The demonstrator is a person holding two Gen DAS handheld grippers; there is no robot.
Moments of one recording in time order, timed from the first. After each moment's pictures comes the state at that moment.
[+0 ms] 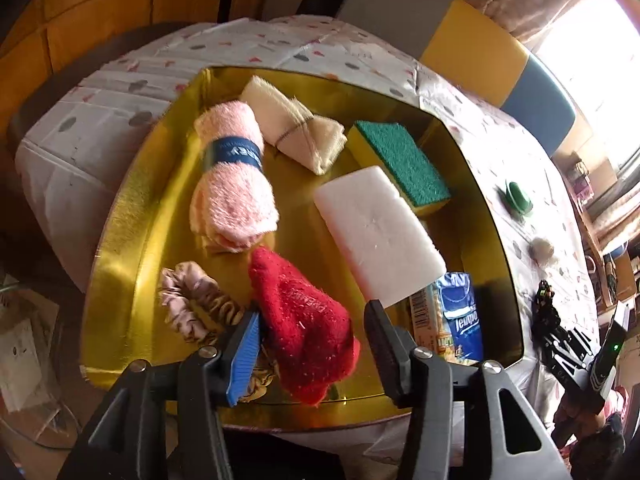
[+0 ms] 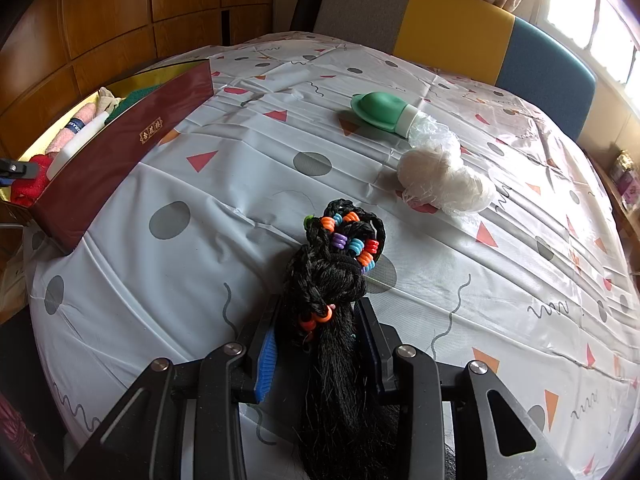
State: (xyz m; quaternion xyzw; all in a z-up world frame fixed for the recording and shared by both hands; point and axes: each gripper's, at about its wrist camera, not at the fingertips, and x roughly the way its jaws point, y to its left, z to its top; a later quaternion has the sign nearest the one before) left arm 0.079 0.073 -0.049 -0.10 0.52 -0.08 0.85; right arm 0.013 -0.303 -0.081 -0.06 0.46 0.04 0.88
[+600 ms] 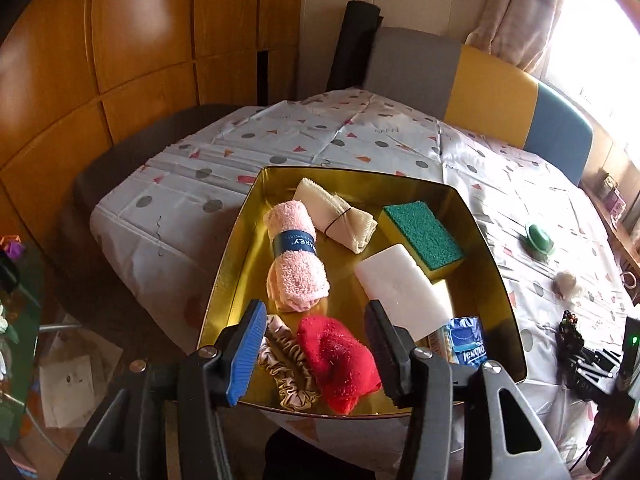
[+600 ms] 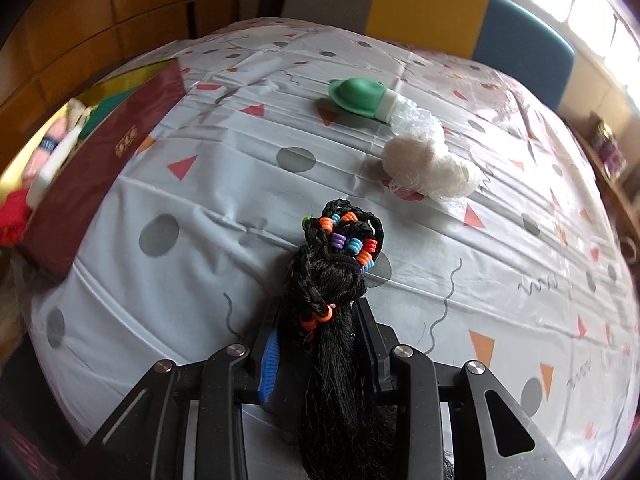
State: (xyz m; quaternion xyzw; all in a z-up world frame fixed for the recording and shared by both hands) left arm 0.044 0.081 0.012 -0.04 0.41 0.00 0.91; right arm 0.025 -0.297 -0.075 -0.02 0.50 -0.01 0.87
